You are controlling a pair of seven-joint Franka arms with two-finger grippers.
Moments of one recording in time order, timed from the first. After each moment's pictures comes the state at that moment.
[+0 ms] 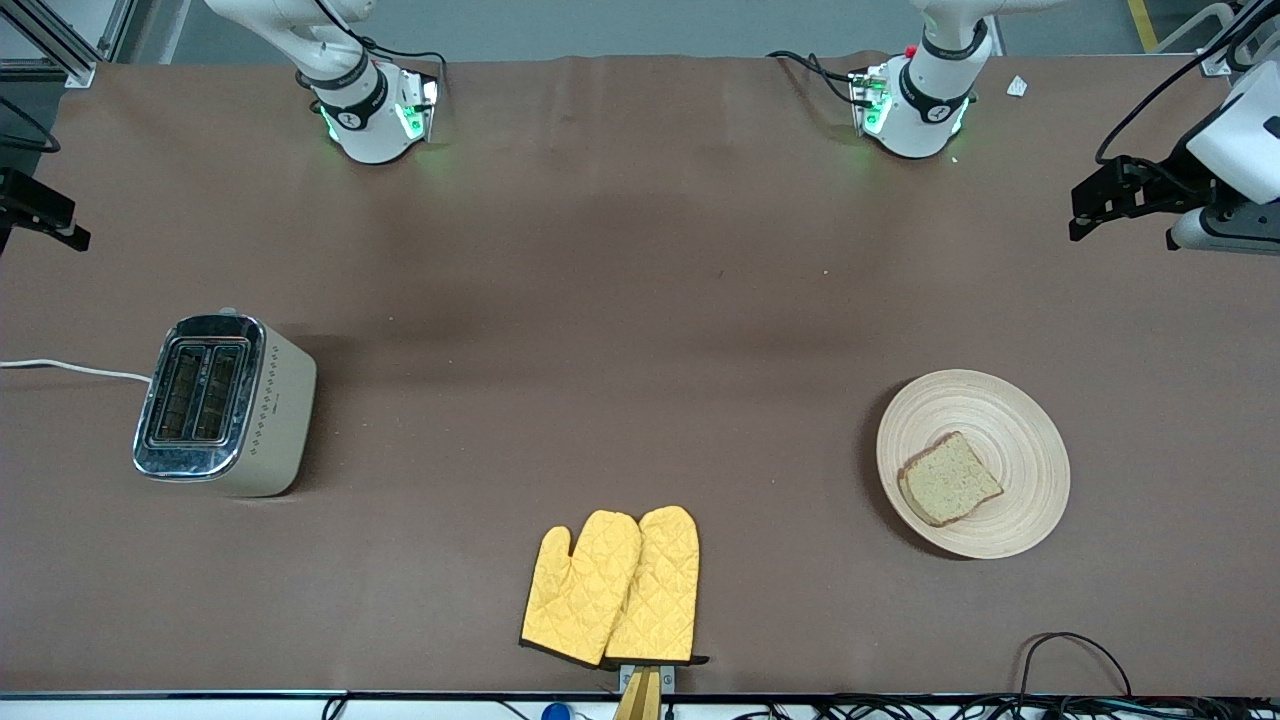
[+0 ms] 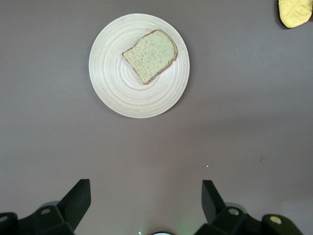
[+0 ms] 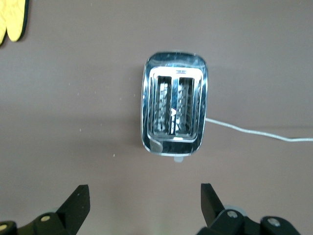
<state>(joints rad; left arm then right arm) 0.04 -0.02 -0.15 -1.51 0.00 1.47 0.02 -0.04 0.00 -0.09 -1.49 0.01 1.49 -0.18</state>
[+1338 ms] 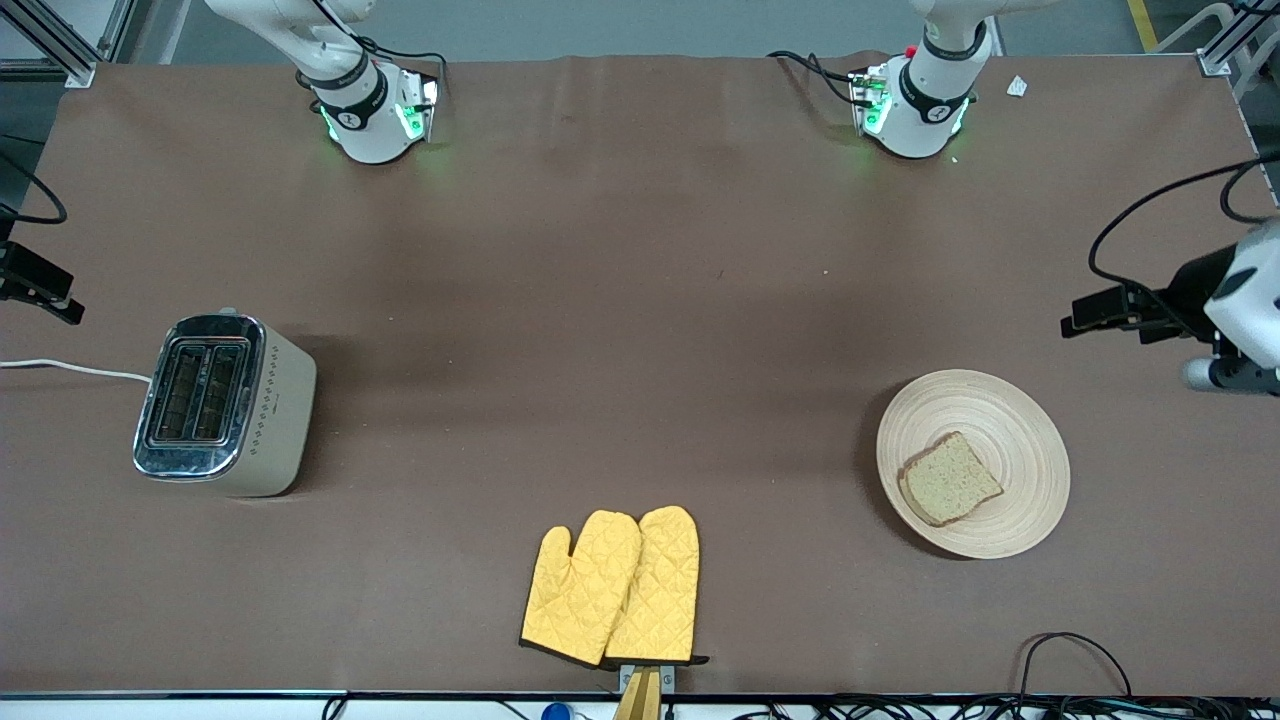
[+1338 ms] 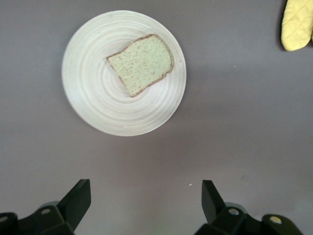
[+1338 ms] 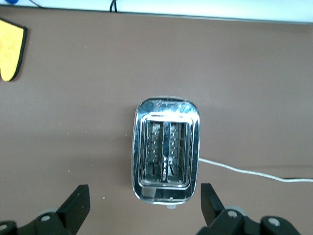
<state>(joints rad) 0.15 0.28 -0.14 -1.38 -0.16 1.53 0.03 -0.04 0.08 -0.09 -1.49 0.01 1.70 -0.19</state>
